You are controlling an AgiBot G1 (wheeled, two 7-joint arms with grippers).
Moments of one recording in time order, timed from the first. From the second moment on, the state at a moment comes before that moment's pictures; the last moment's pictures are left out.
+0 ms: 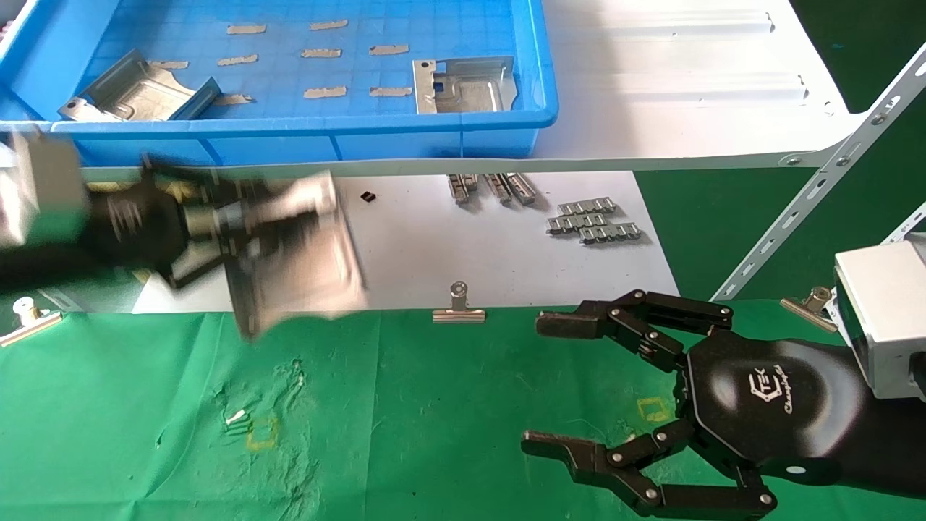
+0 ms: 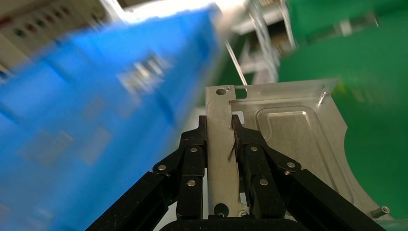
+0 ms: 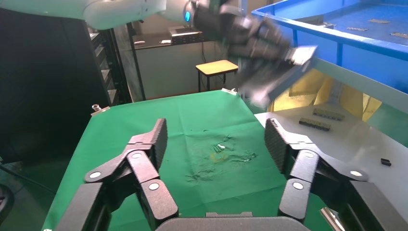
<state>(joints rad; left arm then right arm) -1.63 0.81 0.53 -0.43 1.06 1.59 0.56 1.09 -0.58 -0.37 1.26 -0.67 -1.46 0.14</state>
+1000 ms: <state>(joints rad) -1.65 0.87 0.69 -0.06 1.23 1.56 0.86 1.09 -0.58 -0.37 1.26 -0.67 -1.46 0.14</state>
